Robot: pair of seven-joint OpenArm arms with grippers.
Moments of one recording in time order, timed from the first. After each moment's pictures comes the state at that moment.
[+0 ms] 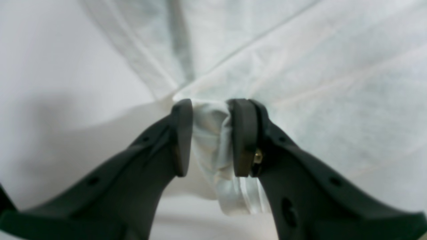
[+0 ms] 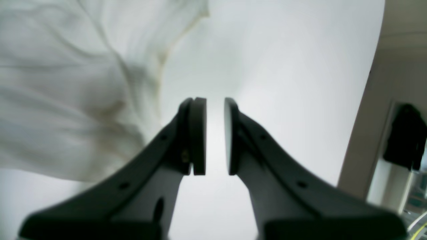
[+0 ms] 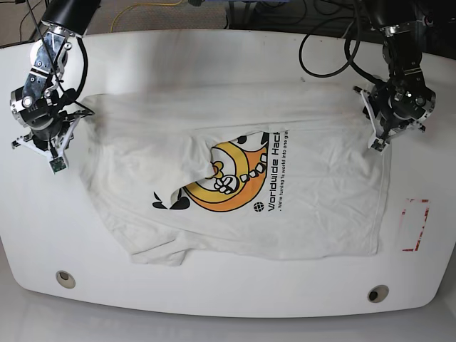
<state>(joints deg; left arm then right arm) 5.8 -11.9 -20.4 99.9 -2.2 -41.9 68.8 -4.9 17.0 29.2 105.4 2.0 40.8 -61.6</state>
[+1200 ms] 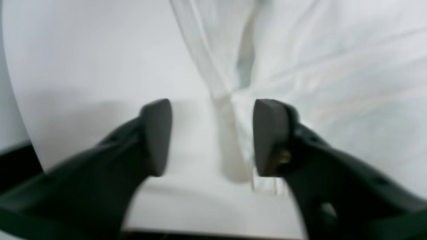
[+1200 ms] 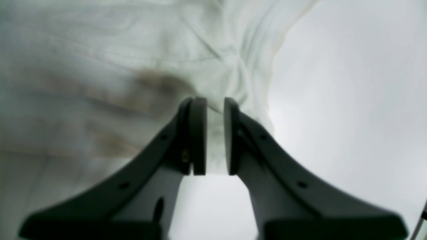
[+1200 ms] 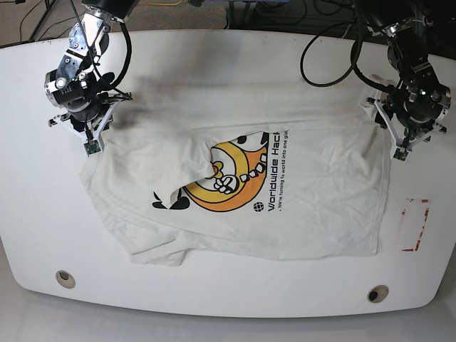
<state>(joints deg) 4.2 -8.5 -29.3 107.4 -1.9 -41.9 73.4 -8.2 3.7 29.1 108.0 1.3 40.6 -64.7</state>
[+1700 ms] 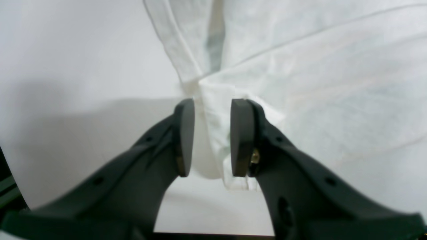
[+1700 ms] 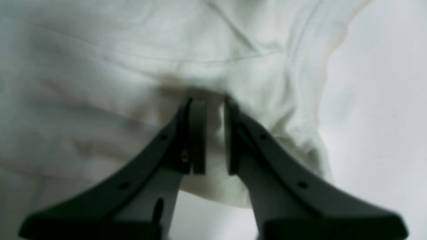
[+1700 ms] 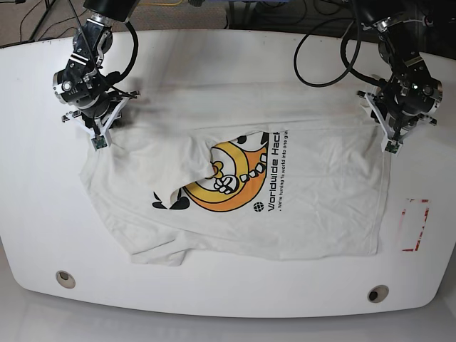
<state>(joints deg) 6.1 -5.7 -29.4 107.2 -2.1 -41.9 72.7 -8.1 5.2 29.1 96.1 1.4 40.6 -54.2</state>
